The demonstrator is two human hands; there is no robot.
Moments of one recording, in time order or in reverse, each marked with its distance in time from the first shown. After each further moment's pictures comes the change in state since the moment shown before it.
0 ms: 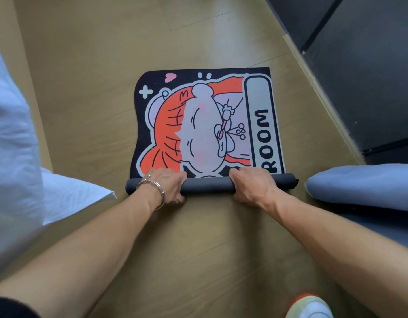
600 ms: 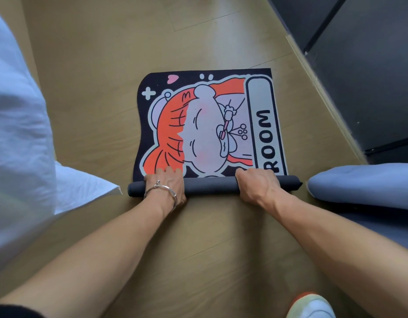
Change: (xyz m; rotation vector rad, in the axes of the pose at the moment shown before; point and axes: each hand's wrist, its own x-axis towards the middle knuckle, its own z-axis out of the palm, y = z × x) left_hand -0.013 0.017 0.008 -0.009 0.025 -0.273; right_hand -0.004 -0.001 0.003 -0.067 -0.052 0.100
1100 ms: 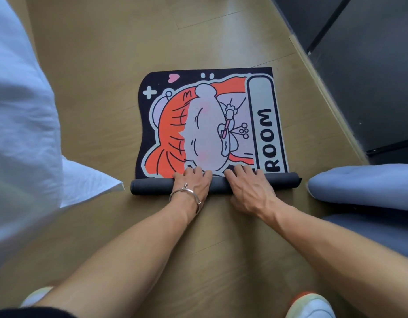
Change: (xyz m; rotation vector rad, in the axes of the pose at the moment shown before) left_hand -0.005 0.045 0.002 0.031 0.126 0.190; right_hand -0.008 -0.015 0.017 -0.104 0.169 -0.170
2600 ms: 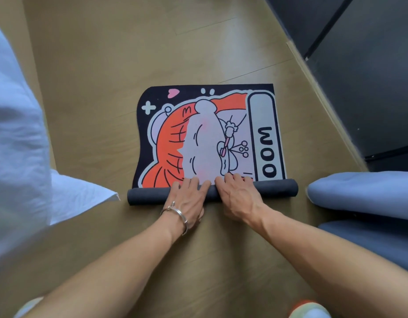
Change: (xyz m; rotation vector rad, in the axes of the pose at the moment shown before) left_hand -0.011 -0.007 0.016 -0.060 0.147 0.113; right_hand 0.009 -0.016 -0.004 0.022 -0.017 -0.017
